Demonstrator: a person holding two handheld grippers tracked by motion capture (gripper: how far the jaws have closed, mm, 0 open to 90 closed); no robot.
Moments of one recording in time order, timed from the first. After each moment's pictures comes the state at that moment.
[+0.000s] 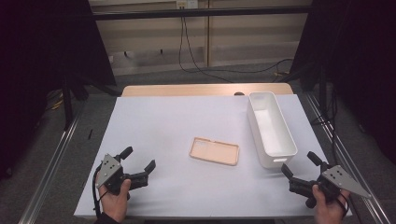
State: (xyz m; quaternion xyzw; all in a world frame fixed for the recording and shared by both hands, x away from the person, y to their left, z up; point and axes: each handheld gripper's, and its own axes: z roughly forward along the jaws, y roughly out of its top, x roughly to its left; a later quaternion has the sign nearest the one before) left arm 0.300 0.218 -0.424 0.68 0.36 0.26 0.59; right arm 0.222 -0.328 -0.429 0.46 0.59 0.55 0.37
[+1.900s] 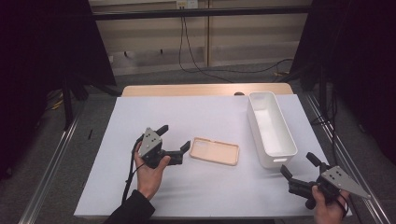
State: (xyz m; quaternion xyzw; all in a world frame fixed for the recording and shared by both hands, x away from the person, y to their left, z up) left arm 0.356 0.119 -0.397 0.71 0.29 0.24 0.59; right arm 0.220 -0.326 -0.428 0.46 0.60 0.55 0.37
